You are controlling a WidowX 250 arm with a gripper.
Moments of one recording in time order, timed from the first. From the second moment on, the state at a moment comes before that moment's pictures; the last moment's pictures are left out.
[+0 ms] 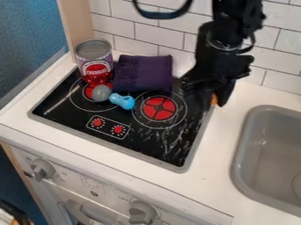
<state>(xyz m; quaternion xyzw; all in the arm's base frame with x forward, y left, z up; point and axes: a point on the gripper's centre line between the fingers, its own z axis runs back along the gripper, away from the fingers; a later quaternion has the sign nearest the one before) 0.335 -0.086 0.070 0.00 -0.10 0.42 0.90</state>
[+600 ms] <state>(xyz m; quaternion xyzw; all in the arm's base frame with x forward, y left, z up) 0.391 -0.080 0.048 -0.01 -0.11 0.43 0.90</state>
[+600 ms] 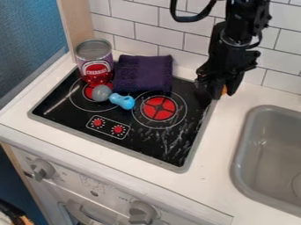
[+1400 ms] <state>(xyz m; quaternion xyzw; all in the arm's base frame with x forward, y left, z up) 0.373 -0.079 0.023 0.02 -0.08 0.44 0.89</state>
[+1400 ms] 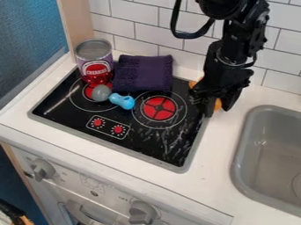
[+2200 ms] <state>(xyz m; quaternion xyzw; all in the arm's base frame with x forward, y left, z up) 0.362 -0.081 0.098 -0.03 -0.12 0.46 0.88</state>
